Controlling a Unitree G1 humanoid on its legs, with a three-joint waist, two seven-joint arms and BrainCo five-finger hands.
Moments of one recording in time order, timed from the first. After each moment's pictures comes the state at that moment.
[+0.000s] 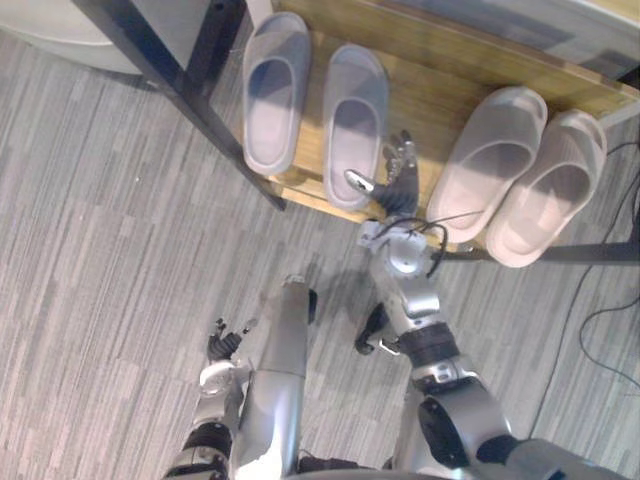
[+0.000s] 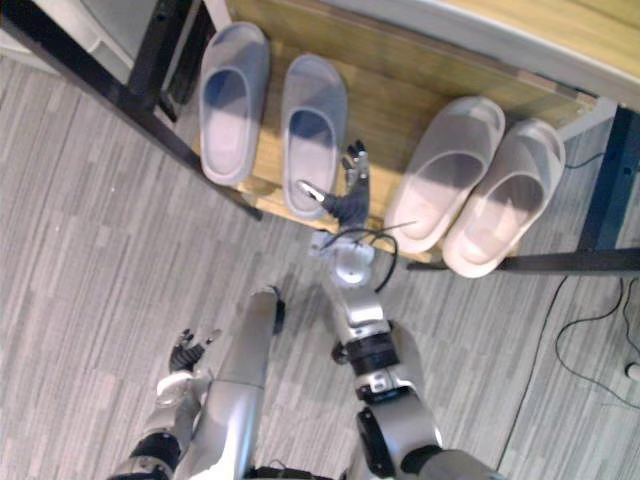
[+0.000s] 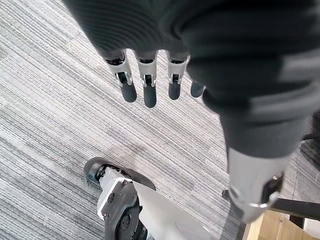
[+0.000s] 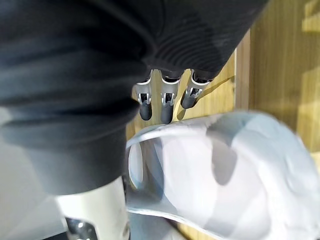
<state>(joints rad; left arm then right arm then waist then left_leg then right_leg) -0.18 0.04 0.20 0.83 -0.18 -0.11 0.24 -0.65 0.09 0.10 0.33 0.16 -0.12 -0.40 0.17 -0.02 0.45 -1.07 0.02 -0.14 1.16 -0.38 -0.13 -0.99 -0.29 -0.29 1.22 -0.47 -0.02</state>
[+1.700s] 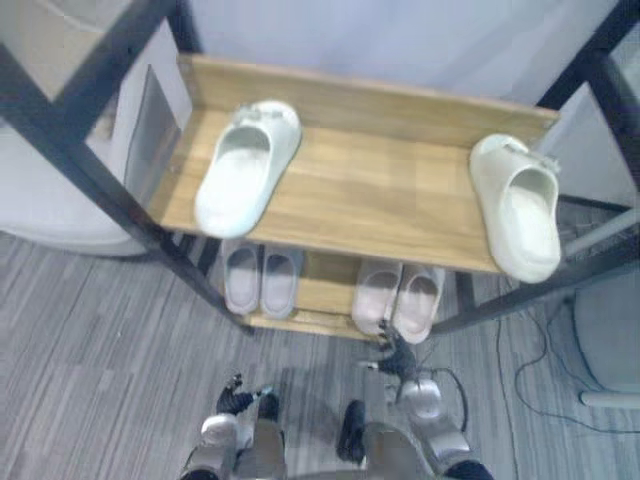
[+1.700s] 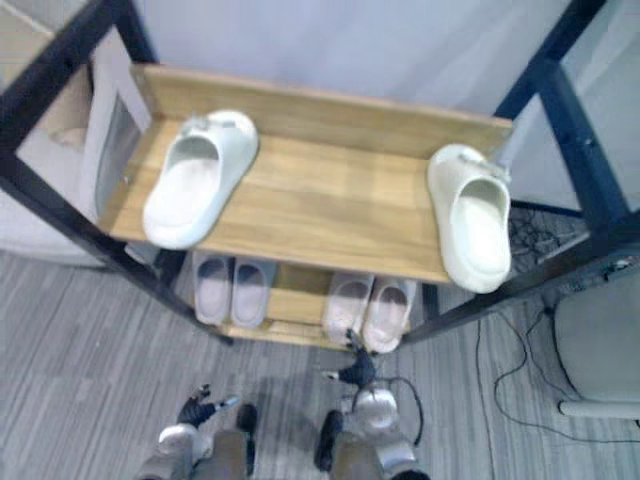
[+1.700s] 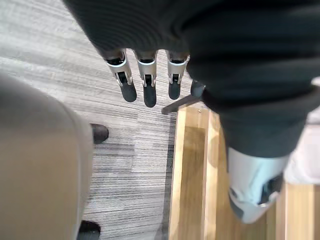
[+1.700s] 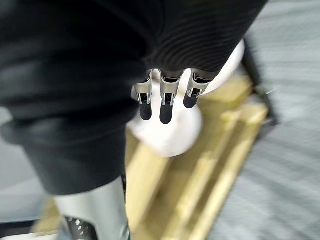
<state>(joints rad) 0.00 0.12 -0.03 0.99 -0.03 -0.09 0.12 0.04 -0.07 0.15 0.61 -0.20 -0.06 -0.13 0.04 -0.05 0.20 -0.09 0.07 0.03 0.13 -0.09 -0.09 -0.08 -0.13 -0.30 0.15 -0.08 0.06</state>
